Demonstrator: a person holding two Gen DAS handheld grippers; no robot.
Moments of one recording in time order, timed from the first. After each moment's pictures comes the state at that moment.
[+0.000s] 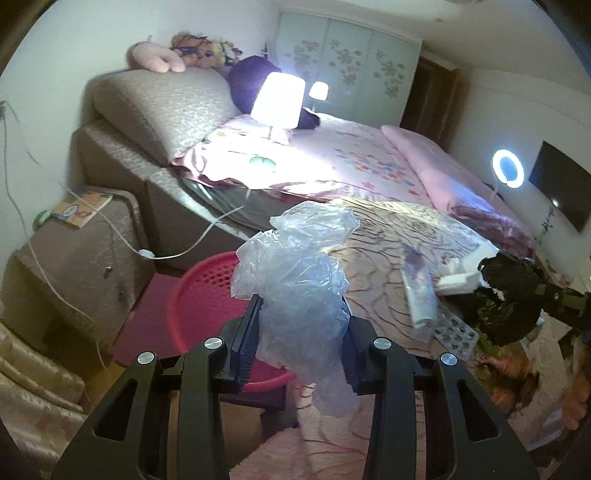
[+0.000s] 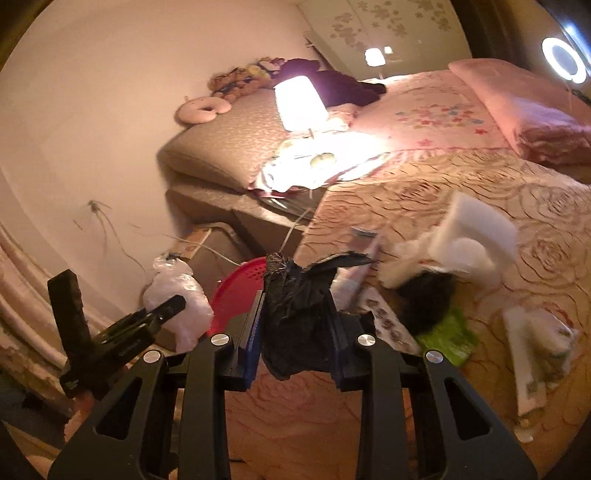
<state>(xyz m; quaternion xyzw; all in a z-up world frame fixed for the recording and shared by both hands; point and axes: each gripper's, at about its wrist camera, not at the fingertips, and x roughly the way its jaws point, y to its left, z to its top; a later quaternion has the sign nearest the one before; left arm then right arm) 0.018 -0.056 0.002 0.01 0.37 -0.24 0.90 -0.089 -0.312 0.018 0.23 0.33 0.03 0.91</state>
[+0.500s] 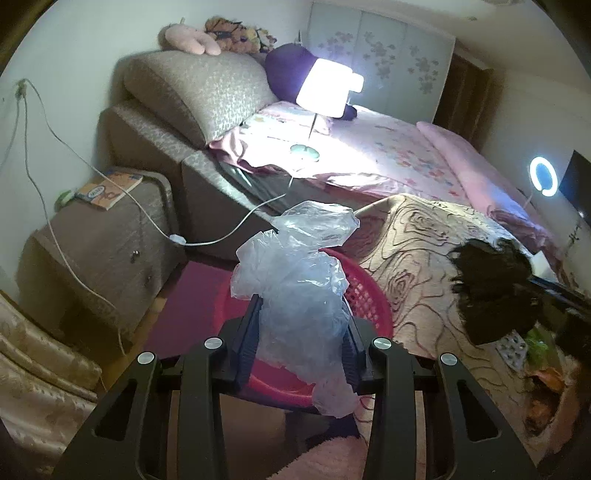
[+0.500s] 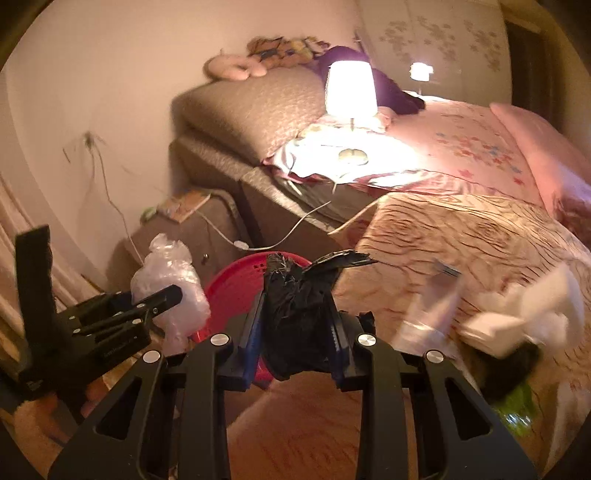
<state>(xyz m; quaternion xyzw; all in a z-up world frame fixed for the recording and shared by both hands) 0.067 -0.026 -0.025 0.01 0.39 -0.19 0.90 0.002 -0.215 -0.007 0.09 0.37 0.04 0.92</state>
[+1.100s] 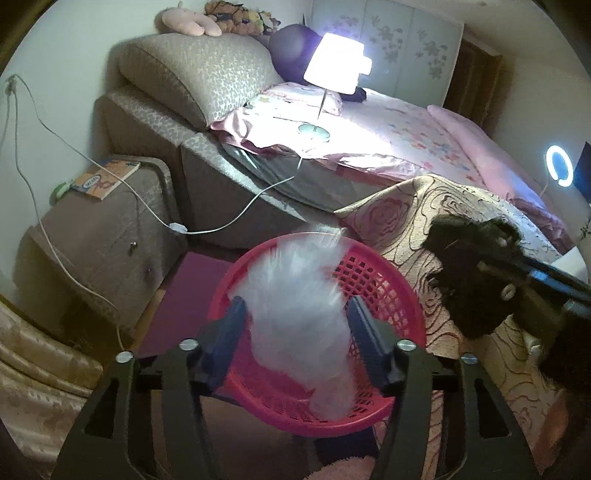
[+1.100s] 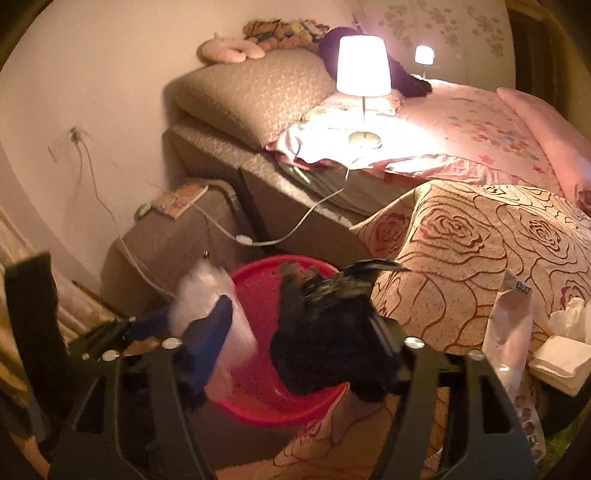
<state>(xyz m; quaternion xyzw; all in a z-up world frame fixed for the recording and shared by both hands) 0.101 -0.039 -0.063 0.03 0.42 -0.17 0.89 0.064 -0.191 -0.037 0.12 0.38 0.04 0.91</state>
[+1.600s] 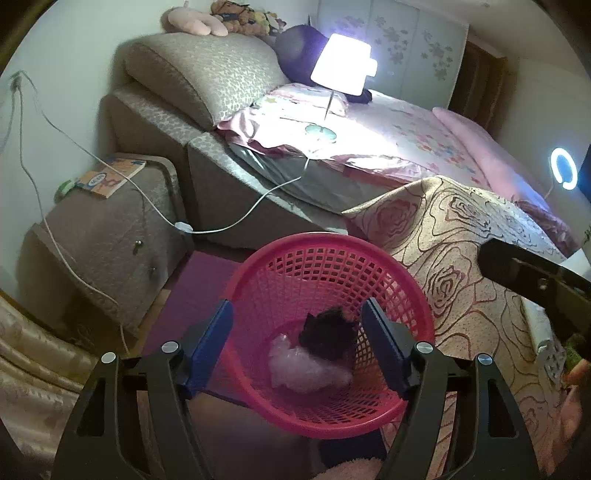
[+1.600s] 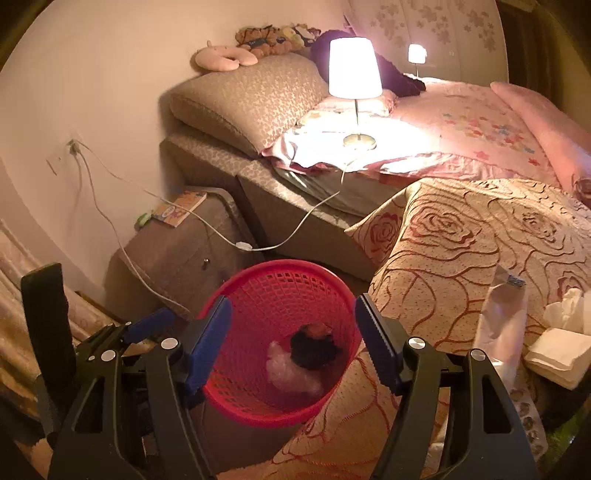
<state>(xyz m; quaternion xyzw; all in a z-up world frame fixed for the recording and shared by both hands) 0.102 -0.031 -0.063 0.02 0.41 -0.16 0.90 0.057 -0.201 -0.034 0.13 0.37 0.04 0.92</state>
